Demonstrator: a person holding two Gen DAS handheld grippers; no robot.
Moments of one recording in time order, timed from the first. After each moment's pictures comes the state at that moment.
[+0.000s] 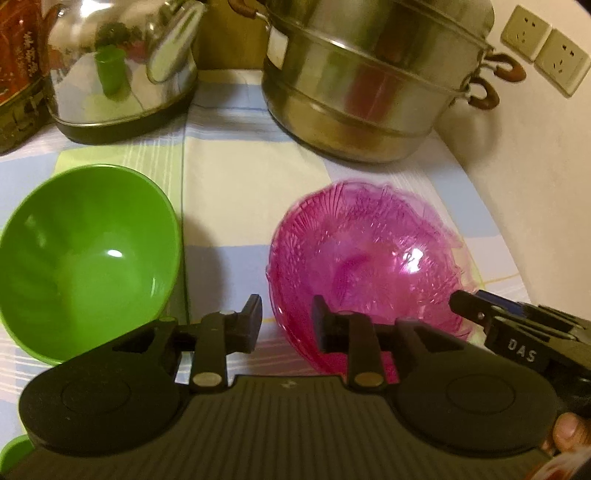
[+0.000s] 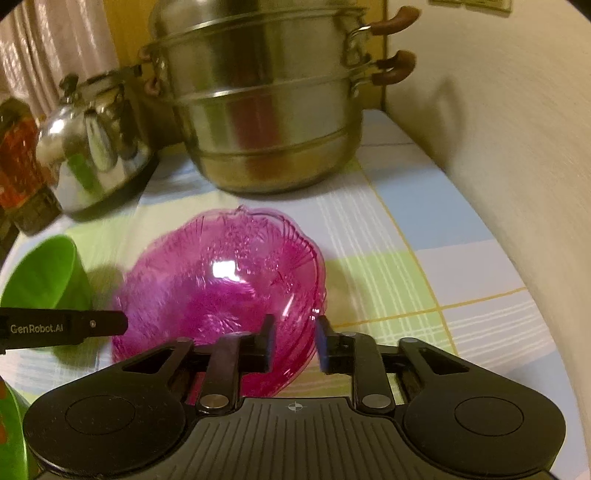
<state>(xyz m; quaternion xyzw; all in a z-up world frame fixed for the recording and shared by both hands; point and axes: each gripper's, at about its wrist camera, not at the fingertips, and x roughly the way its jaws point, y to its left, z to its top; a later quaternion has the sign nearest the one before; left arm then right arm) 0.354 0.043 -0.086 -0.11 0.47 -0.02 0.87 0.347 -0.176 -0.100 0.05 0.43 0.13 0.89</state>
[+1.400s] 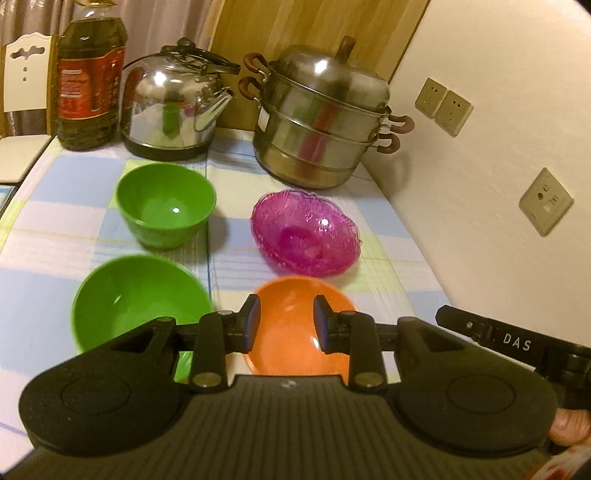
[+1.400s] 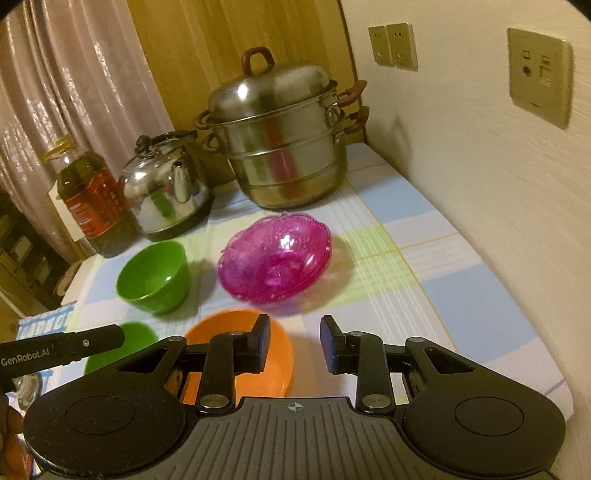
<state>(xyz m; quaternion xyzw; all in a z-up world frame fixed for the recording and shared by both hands) 0.116 0.043 0.016 -0.15 0.37 -0.04 0.92 0.145 -0.225 0.010 0.12 0.38 0.15 0.90</state>
